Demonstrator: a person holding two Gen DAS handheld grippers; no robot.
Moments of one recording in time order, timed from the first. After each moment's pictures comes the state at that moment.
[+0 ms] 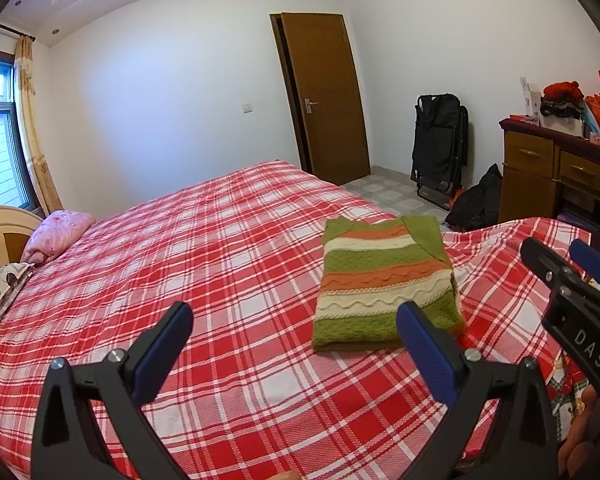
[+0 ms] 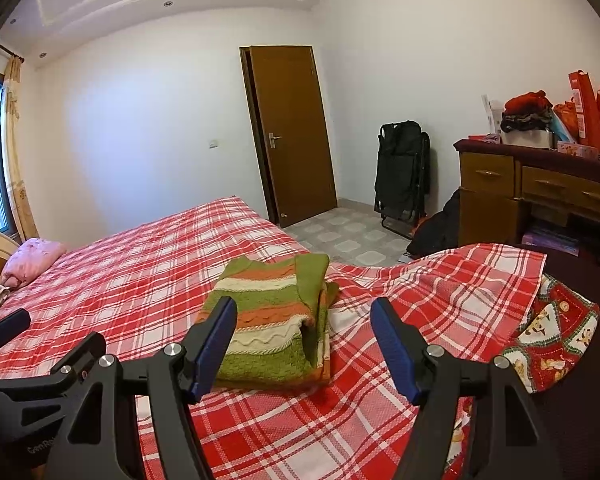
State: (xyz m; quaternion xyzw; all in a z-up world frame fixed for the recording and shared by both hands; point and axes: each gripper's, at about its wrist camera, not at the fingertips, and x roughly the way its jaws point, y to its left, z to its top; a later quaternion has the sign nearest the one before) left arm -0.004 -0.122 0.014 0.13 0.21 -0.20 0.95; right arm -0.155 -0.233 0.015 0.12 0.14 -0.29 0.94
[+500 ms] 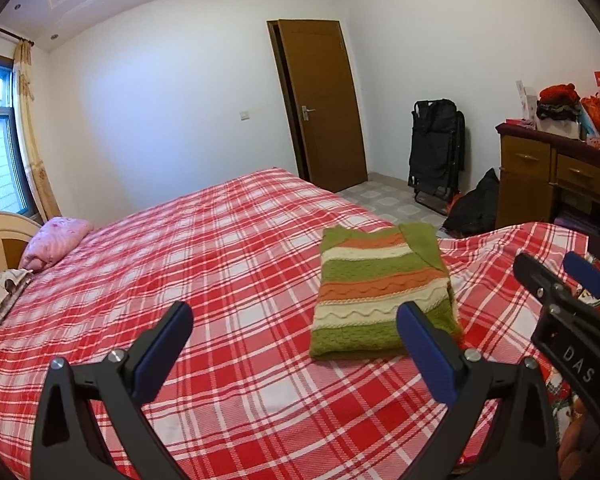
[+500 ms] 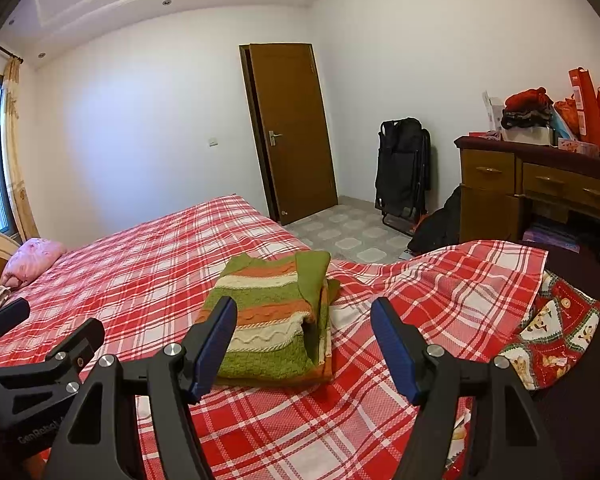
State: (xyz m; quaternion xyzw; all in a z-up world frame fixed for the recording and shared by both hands) left arm -0.004 -0.125 0.020 0.13 0.20 -0.21 0.95; right arm -0.156 -0.232 0.013 0.12 0.14 -0.29 0.94
